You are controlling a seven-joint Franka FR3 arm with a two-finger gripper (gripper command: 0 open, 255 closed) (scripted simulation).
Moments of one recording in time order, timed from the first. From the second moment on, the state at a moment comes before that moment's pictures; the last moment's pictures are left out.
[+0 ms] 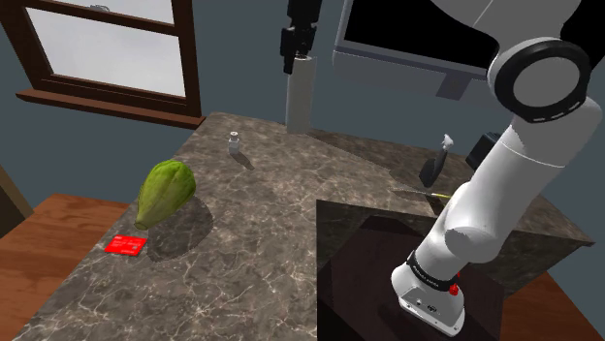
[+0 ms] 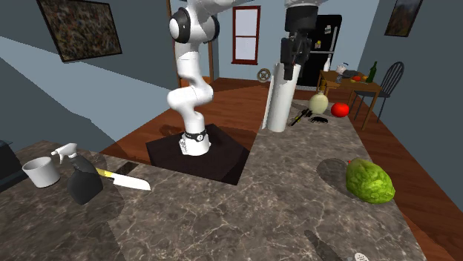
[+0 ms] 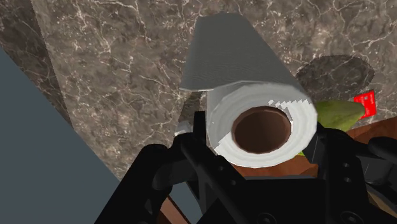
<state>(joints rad) 0.08 0.01 0.12 -1.40 -0.05 1.47 -0.07</state>
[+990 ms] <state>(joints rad) 0.20 0.32 0.19 -1.07 -0.12 1.43 0.10</state>
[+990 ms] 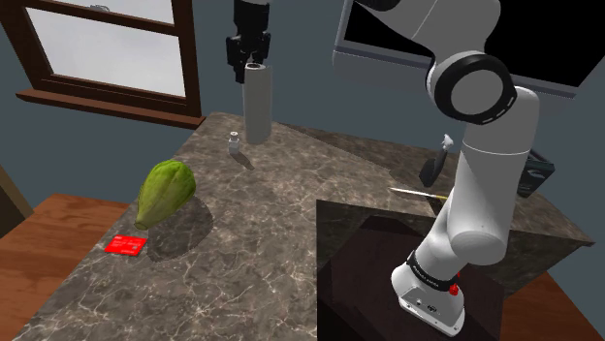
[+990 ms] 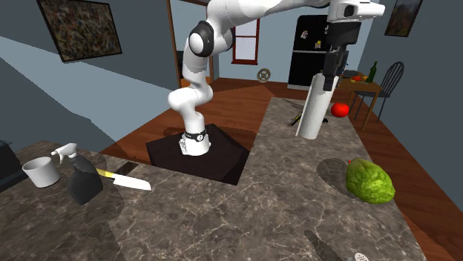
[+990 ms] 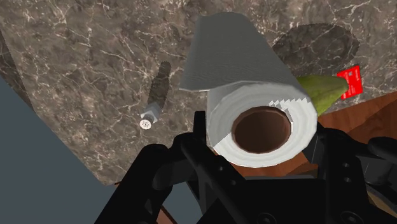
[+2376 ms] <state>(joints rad) 0.18 0.21 0.19 -1.50 -0.10 1.76 0.11</state>
